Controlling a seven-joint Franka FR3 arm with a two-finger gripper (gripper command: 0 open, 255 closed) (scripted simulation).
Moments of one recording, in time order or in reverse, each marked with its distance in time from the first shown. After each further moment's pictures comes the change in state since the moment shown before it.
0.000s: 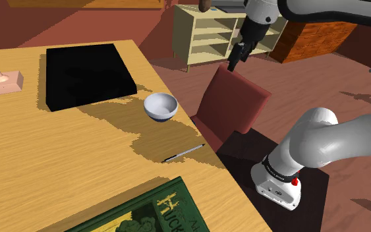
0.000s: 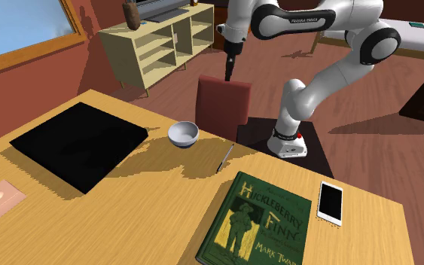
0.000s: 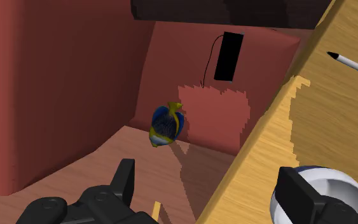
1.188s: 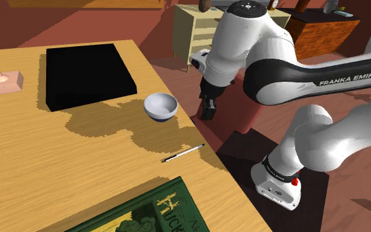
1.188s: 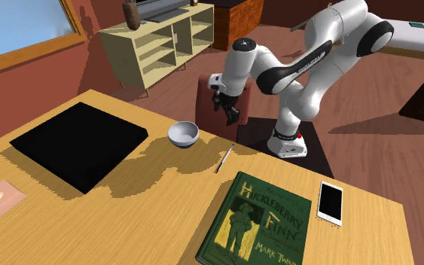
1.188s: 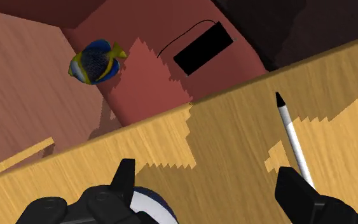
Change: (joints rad) arm 0.292 0.149 0.204 -0.204 -0.015 0.343 -0.257
